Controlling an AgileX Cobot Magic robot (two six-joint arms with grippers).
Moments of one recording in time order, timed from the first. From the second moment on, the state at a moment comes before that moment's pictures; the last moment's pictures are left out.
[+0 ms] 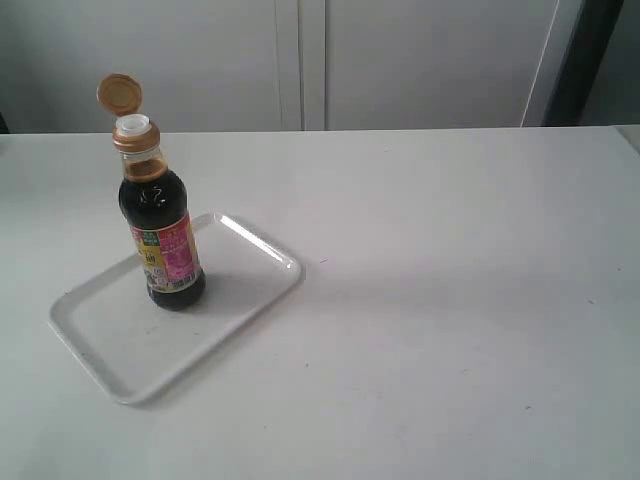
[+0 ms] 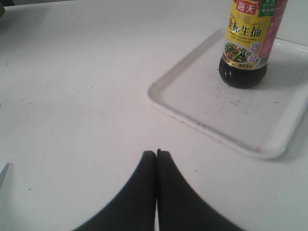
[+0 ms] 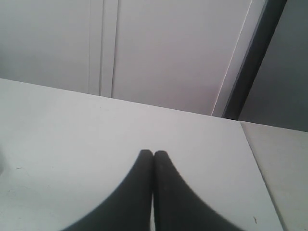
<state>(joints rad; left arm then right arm) -0.08 0.00 0.02 -0.10 0.42 0.13 0.09 0.38 -0.52 0.01 0.39 -0.11</state>
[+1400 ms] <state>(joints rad) -0.08 0.00 0.02 -0.10 0.42 0.13 0.09 0.01 -0.10 0.00 0.36 -0.05</state>
